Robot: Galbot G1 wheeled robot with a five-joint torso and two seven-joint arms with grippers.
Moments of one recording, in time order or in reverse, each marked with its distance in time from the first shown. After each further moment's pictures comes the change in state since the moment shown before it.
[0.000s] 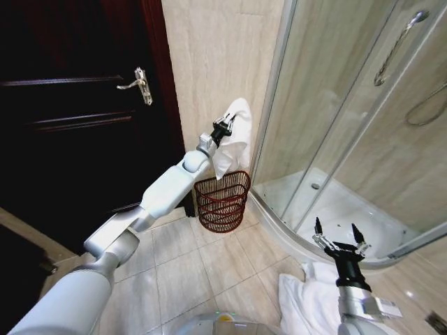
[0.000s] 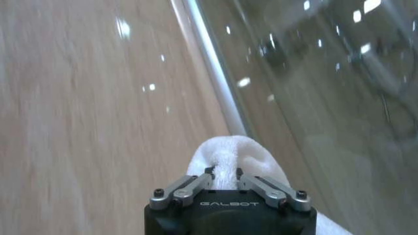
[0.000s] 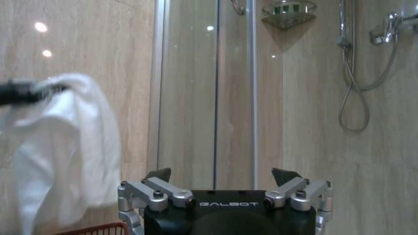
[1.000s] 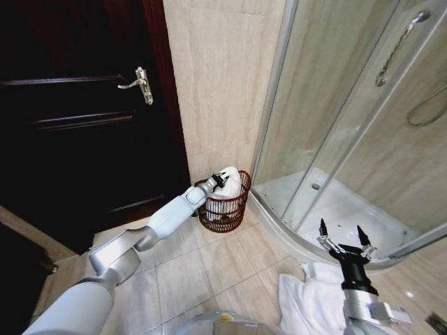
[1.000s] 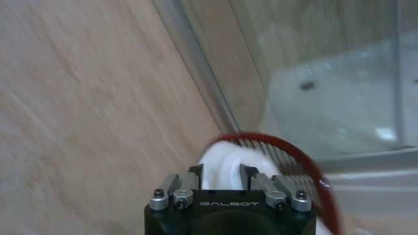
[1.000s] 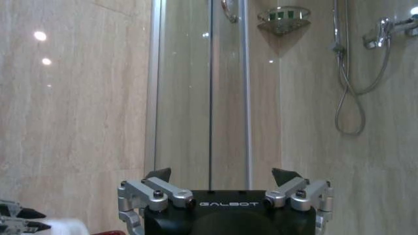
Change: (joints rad) left arm 0.103 0.033 0.083 -0.020 0.135 0.616 0.258; right arm -0.008 0.000 0.041 -0.008 0.053 0.029 -0.033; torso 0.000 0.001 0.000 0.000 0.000
